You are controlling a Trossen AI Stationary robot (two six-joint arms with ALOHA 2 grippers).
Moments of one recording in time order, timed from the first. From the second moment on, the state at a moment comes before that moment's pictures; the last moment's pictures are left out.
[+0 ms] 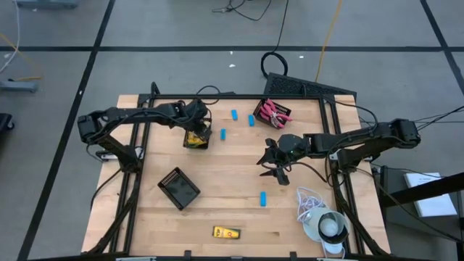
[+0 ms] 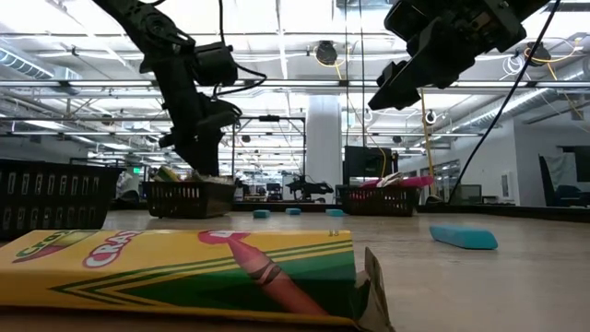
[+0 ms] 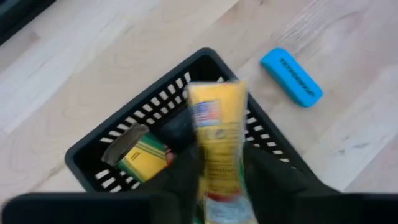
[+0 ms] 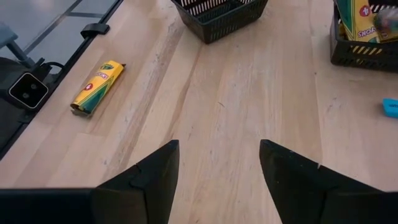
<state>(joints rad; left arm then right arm) 0.47 1.52 0.93 -0.51 -0.08 -0.32 0.03 1.25 0.71 -0.05 -0.24 -0.02</state>
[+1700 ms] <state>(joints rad) -0.51 1.77 1.13 -0.29 -0.02 -0.44 0.12 1.25 0.71 -0.10 -0.18 0.01</state>
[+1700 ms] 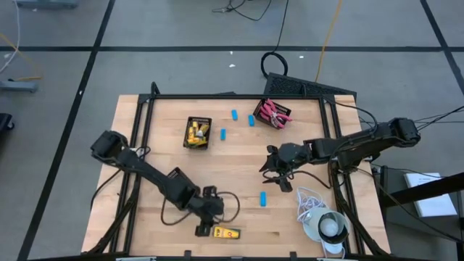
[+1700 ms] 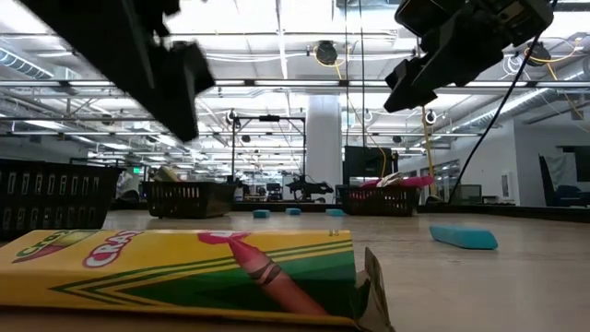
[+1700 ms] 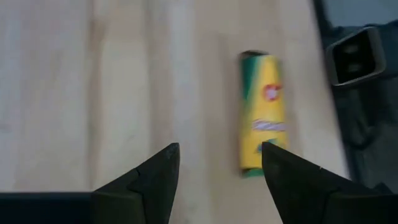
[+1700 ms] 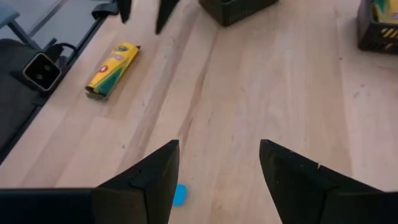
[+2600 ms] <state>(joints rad) -0.60 2.04 1.40 -0.35 -0.05 -0.46 0.13 1.16 0.71 -0.17 -0.05 -0.02</state>
